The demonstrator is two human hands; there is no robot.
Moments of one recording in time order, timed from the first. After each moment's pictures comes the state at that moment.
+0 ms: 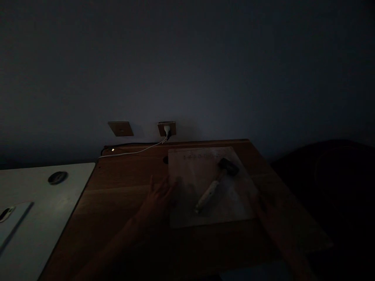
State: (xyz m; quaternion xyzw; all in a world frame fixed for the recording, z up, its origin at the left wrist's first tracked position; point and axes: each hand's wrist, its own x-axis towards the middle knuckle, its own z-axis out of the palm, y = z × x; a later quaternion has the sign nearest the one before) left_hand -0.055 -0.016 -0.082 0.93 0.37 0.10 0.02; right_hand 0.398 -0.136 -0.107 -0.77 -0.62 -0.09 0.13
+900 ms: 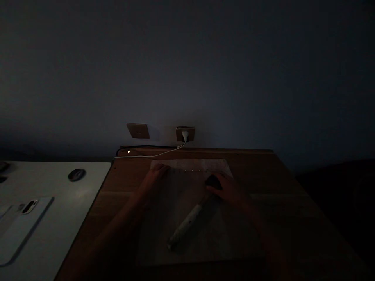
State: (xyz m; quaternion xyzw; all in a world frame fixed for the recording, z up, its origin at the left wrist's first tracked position) left_hand -0.112 0.093 -0.073 0.83 0.48 0.21 0.20; right_hand 0.225 0.042 -0.038 -0.66 -0.72 0.20 0.09
